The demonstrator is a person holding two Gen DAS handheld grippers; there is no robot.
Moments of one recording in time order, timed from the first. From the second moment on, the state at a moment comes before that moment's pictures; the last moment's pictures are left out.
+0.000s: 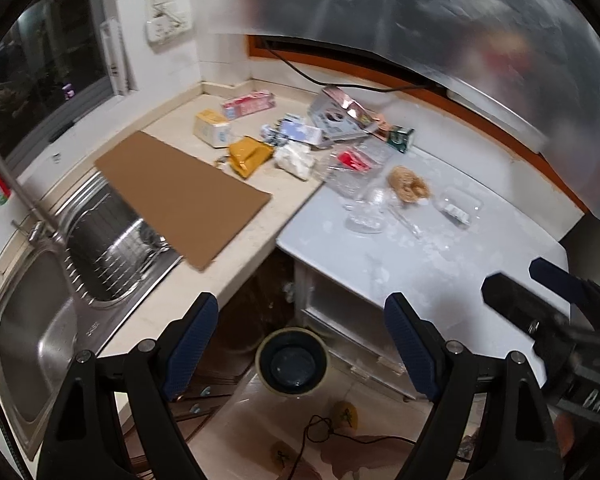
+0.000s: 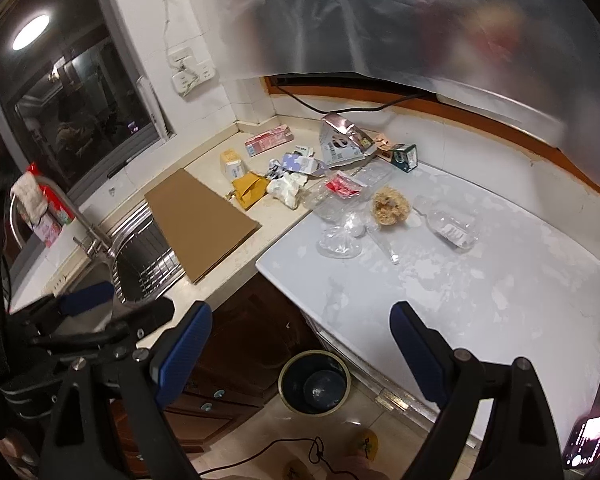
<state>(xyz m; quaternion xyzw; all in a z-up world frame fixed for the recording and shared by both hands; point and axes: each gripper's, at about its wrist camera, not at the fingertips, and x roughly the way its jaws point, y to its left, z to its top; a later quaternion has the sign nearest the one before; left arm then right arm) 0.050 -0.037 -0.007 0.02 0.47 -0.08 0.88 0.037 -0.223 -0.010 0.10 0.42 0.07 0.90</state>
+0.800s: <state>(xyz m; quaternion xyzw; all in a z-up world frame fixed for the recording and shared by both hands) 0.238 -0.188 -0.052 0.01 0.54 -0.20 0.82 0.206 -0.386 -0.090 0.08 0.51 0.03 0.86</state>
